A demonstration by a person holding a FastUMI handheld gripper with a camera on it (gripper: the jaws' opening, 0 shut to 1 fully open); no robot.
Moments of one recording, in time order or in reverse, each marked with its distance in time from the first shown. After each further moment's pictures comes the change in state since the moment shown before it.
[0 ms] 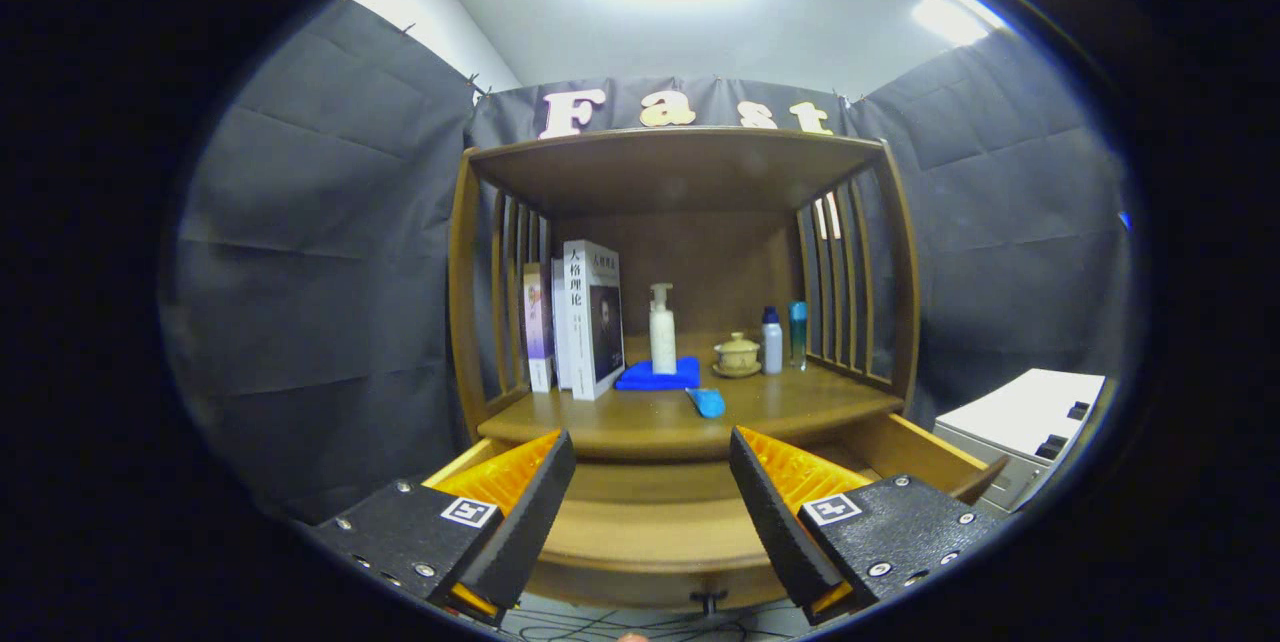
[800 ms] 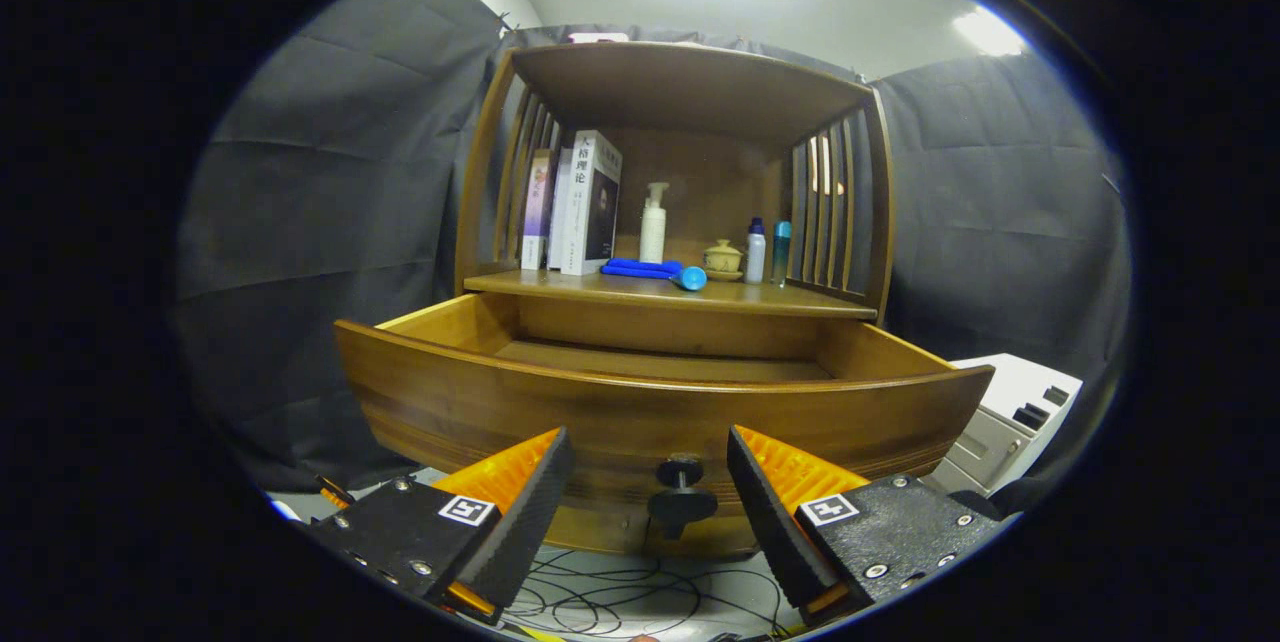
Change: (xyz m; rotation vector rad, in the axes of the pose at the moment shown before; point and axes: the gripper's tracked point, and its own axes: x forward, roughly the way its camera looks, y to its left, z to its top) arm -0.025 -0.016 -0.127 -0.090 0.156 -0.045
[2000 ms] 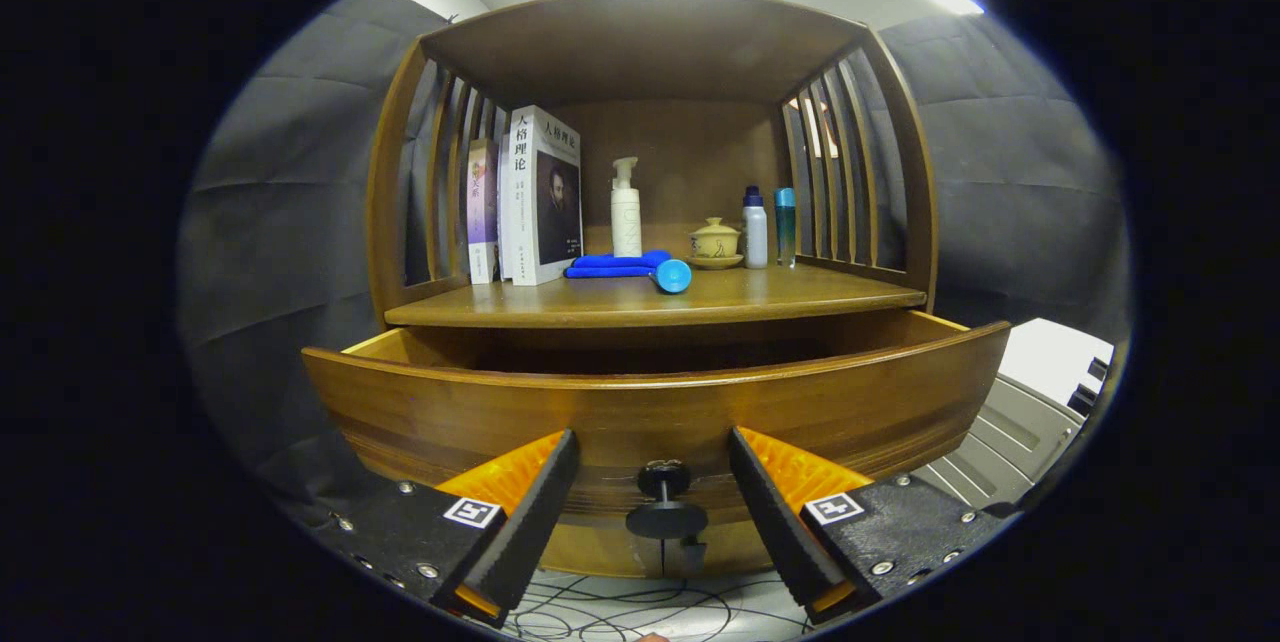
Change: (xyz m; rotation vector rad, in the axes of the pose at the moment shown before) arm 0.117 -0.020 0.011 0.100 0.044 0.024
